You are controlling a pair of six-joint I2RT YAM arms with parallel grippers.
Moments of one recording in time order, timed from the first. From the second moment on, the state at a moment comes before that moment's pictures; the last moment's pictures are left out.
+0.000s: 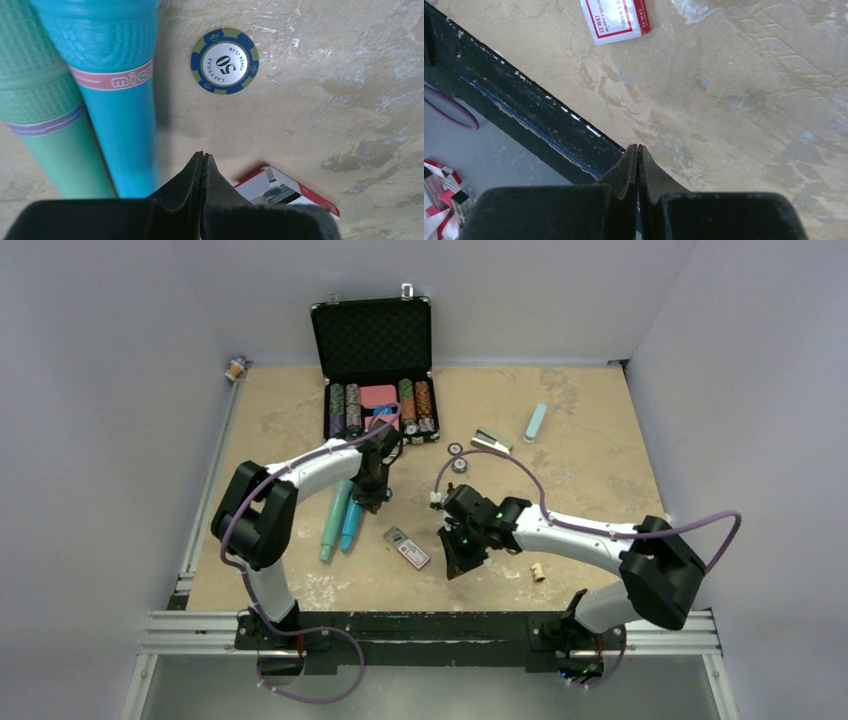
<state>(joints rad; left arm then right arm) -0.54 1.80 1.23 -0.82 -0.08 -0.49 0.93 1.40 0.84 -0.58 -0.23 0.52</state>
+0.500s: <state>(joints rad) -0.54 1.84 1.18 -0.73 0.03 -0.46 0.93 1.58 0.82 -0.37 -0.36 0.51</state>
